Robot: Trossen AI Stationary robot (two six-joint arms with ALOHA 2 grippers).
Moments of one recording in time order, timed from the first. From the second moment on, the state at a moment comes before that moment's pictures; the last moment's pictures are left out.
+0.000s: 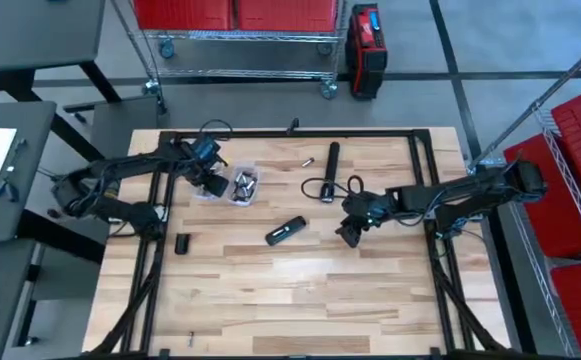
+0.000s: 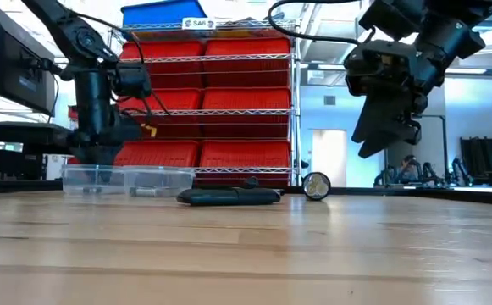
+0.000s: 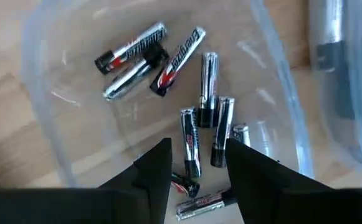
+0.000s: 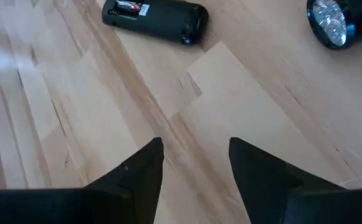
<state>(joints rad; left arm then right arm) 0.76 1.33 0.66 -0.56 -0.08 -0.29 0.02 1.27 0.63 -0.22 0.00 0.71</state>
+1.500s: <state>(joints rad) 0.74 1.44 1.02 -0.93 -0.09 -0.09 0.03 1.27 0.63 -0.23 0.00 0.75</state>
